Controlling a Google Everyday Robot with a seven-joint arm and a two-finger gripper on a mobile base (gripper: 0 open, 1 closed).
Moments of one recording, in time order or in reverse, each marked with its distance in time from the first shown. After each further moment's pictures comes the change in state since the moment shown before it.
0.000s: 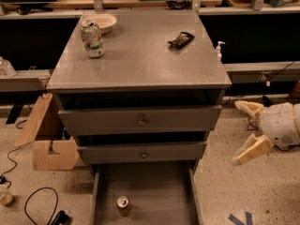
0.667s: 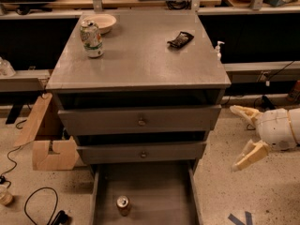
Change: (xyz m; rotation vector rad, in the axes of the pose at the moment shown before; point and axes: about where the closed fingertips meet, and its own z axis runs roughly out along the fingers) arm 0.016 0.003 0.017 -0.053 -0.037 -0.073
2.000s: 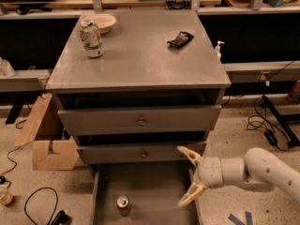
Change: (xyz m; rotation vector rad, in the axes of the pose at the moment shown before) arm 0.062 0.079 0.203 -0.130 -0.317 -0.077
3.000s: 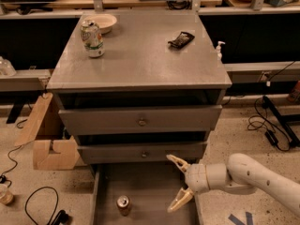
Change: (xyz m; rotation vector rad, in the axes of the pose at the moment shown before) arm 0.037 0.014 0.055 -0.057 0.017 0.012
